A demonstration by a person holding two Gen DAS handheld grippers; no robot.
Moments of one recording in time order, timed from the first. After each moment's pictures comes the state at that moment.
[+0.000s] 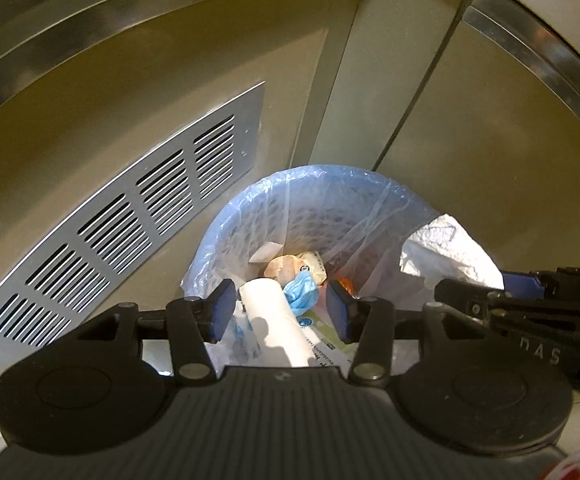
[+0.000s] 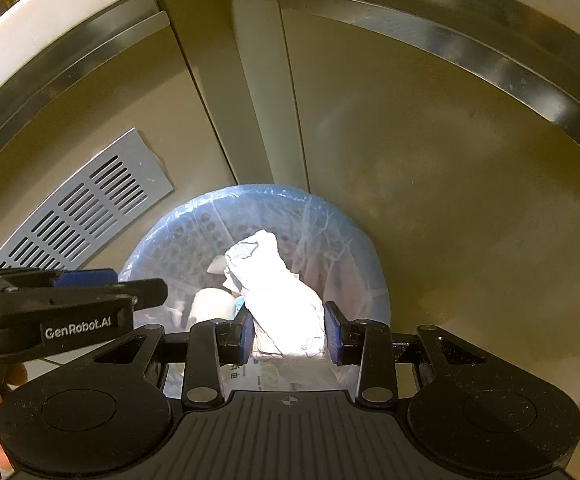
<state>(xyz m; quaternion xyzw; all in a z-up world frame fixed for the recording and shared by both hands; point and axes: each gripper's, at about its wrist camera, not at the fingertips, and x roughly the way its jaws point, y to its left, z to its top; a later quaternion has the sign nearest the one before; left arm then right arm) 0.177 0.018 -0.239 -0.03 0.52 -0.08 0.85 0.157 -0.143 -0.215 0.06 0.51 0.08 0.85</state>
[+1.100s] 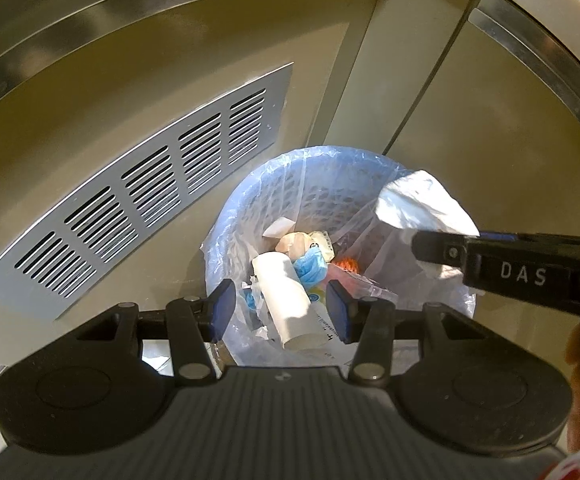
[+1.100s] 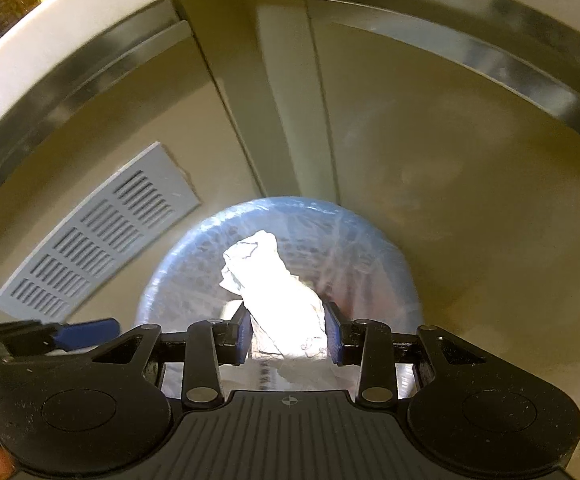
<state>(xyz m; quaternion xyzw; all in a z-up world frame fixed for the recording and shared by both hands) 0.159 0.032 -0.235 -0.04 0.52 -0.06 0.85 0.162 -0.133 -0.214 0.10 0.49 0.11 0.86</state>
